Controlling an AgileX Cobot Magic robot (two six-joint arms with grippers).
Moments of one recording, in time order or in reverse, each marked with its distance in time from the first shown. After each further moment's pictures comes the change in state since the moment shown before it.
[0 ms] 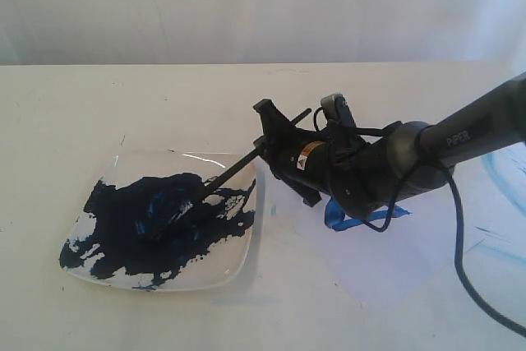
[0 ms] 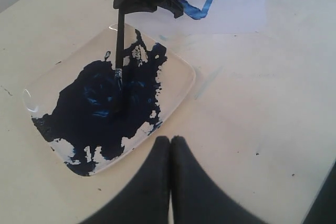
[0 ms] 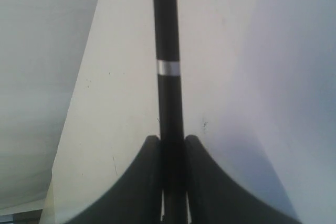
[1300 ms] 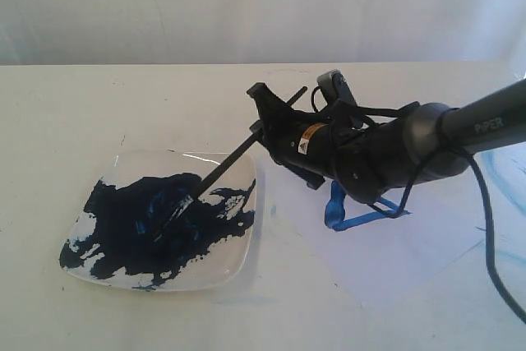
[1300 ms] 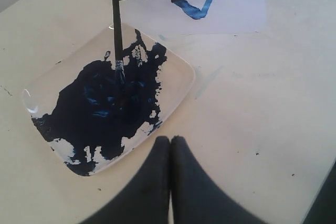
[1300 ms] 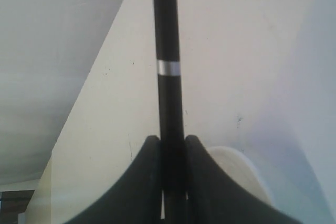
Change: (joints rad) left arm 0.000 0.000 0.000 0.000 0.000 0.000; right arm 0.000 -0.086 0.000 -0.046 0.063 -0.052
